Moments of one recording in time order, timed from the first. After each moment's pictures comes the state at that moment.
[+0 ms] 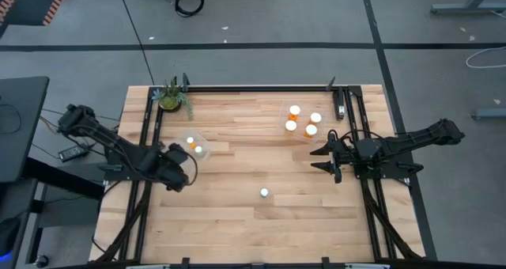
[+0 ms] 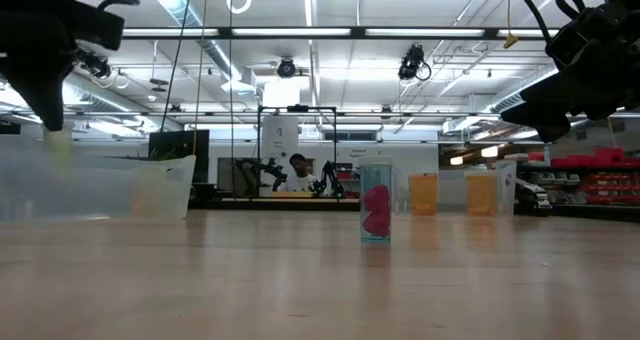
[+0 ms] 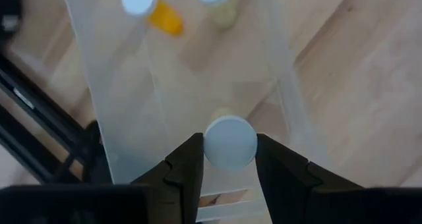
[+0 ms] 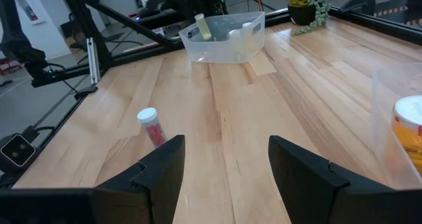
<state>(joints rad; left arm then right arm) -0.50 1.14 0.81 -1.25 -0.35 -1.14 0.22 0.27 0.01 0.05 0.23 0.29</state>
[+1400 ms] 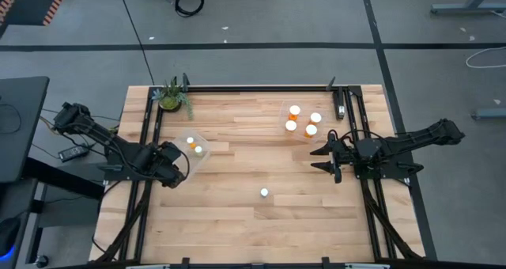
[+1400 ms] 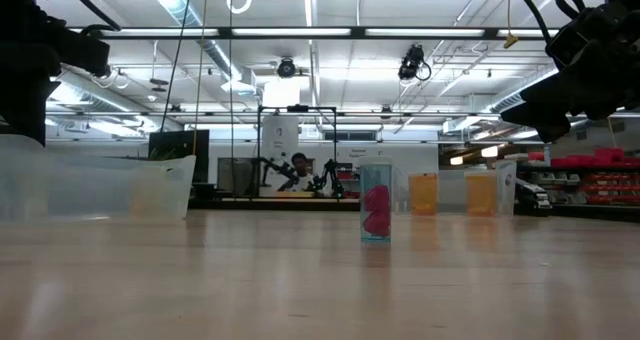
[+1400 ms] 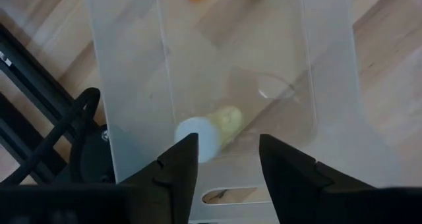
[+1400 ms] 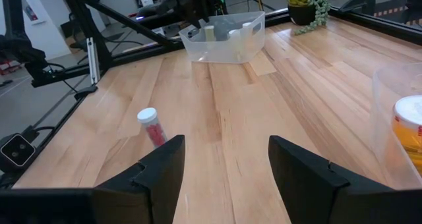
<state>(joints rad) -0.49 1.03 0.68 -1.21 -0.32 -1.25 0.22 0.27 0.01 0.05 0.23 0.29</state>
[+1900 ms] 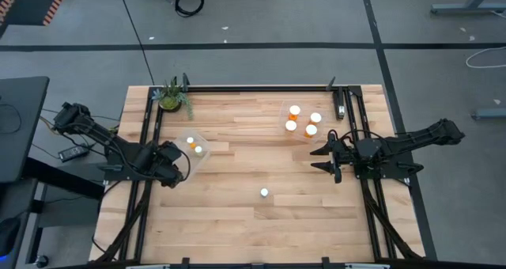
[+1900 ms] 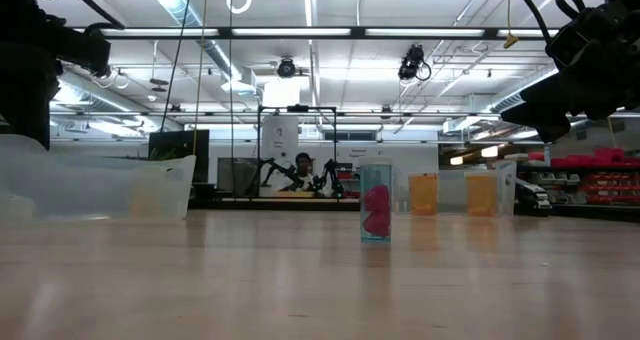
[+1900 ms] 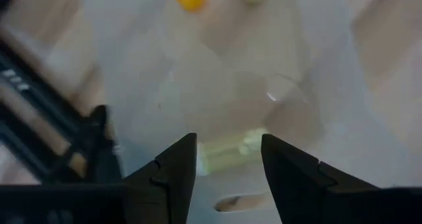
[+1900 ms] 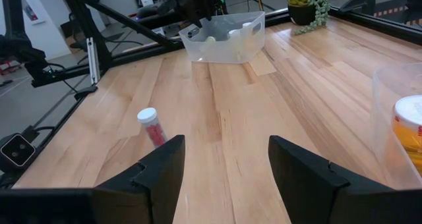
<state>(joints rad) -0.49 1.03 0.68 -1.21 -0.34 -1.15 0.22 0.27 0.01 0.05 0.23 0.29</state>
